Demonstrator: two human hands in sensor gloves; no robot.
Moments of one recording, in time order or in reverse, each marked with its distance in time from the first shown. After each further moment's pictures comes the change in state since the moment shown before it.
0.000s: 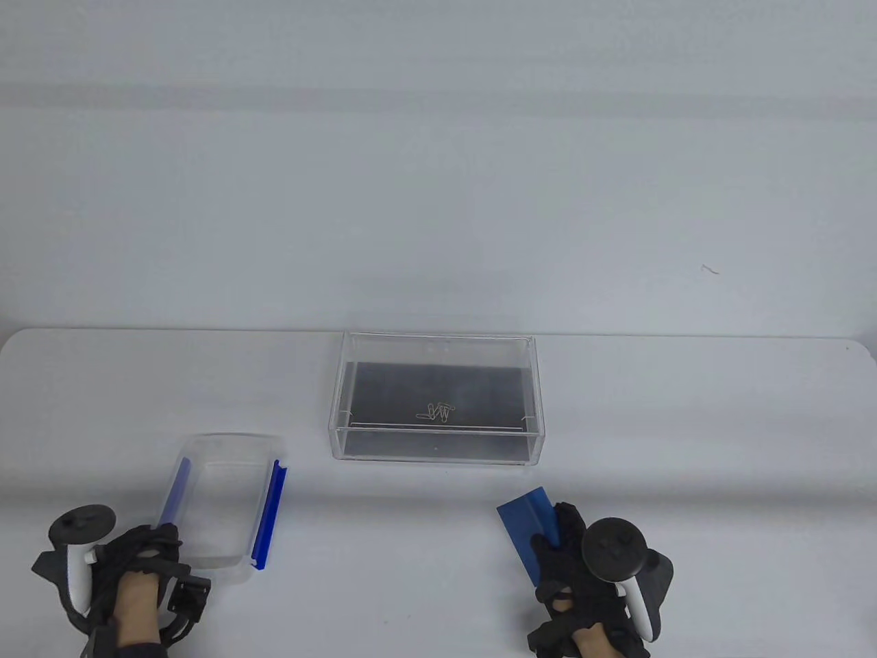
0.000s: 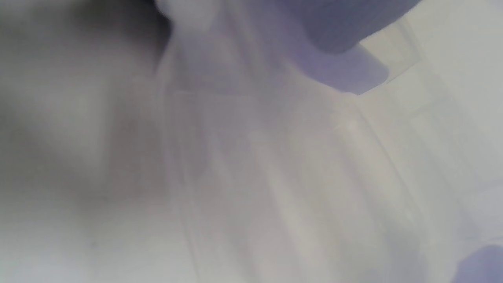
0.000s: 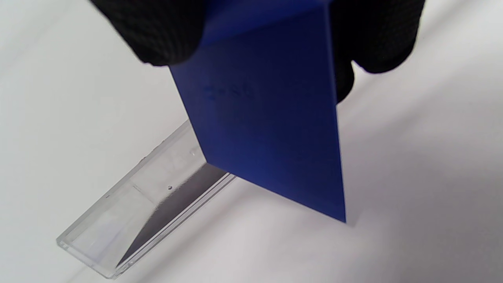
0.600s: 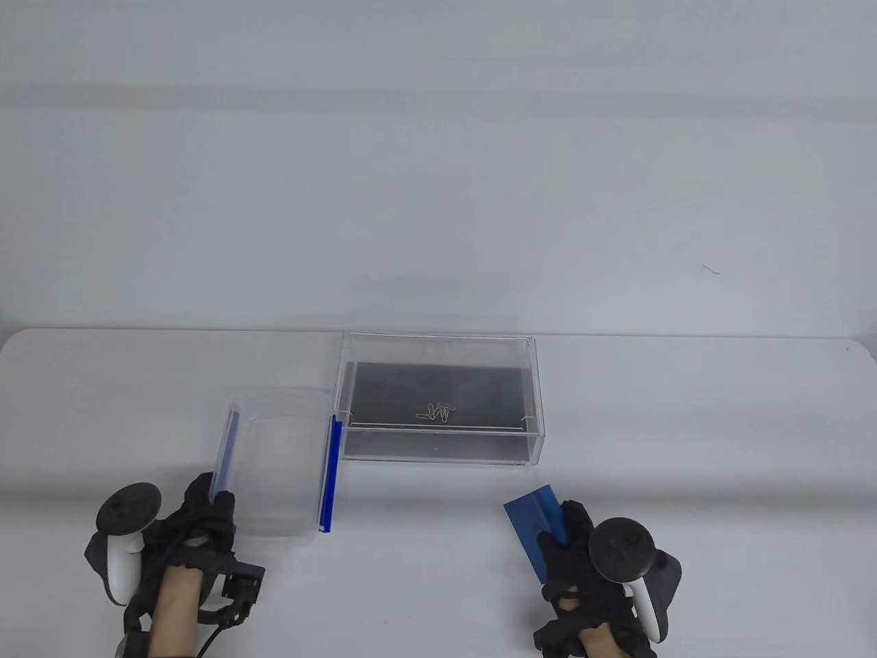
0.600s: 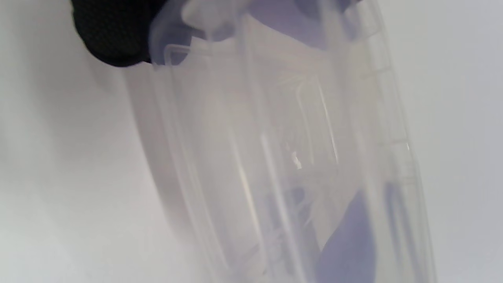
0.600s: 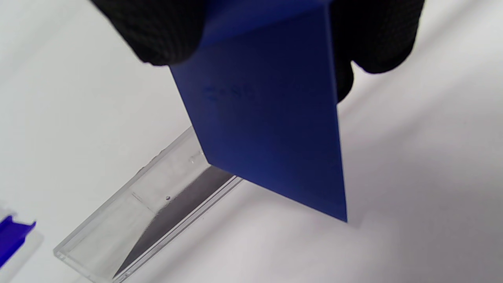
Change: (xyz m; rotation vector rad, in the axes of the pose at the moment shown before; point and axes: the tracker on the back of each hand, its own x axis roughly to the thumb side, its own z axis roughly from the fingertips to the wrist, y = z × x) left_hand 0.056 -0.051 0.040 -0.254 -0.379 0.161; right_hand -0.003 -0.007 -0.001 -0.021 -0.002 -0.002
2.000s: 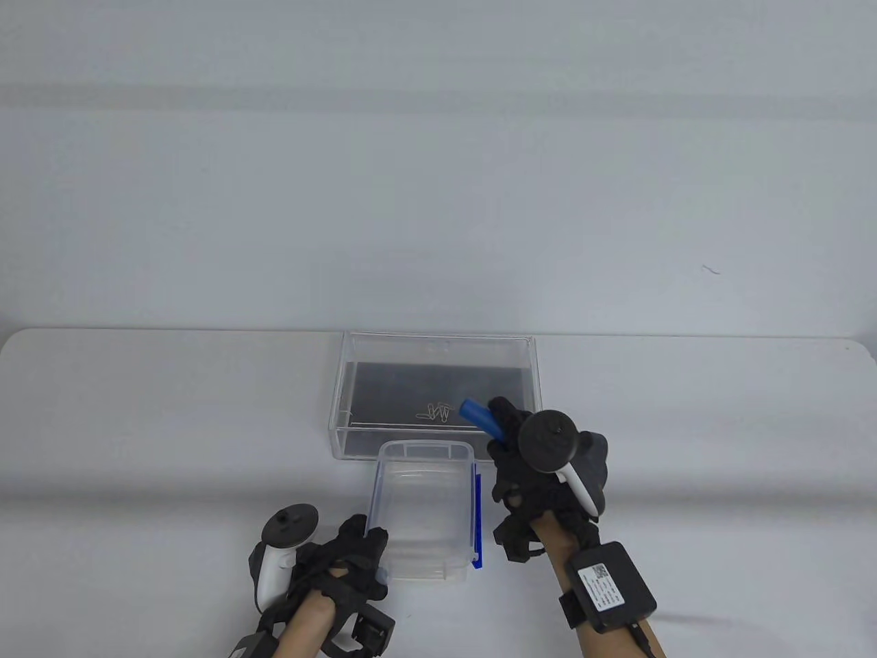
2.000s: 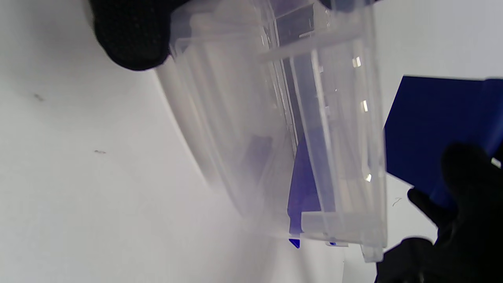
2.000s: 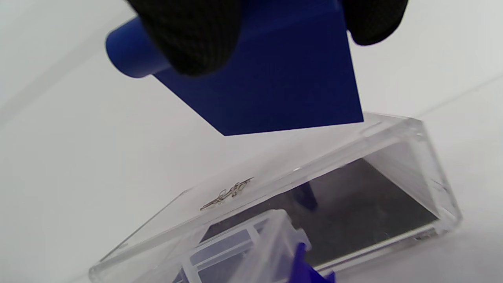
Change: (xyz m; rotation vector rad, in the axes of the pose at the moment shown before) left_hand -0.003 -0.168 0.016 -0.434 0.053 0.036; right_hand 0.133 0.007 -0.092 -0.002 -0.280 0.221
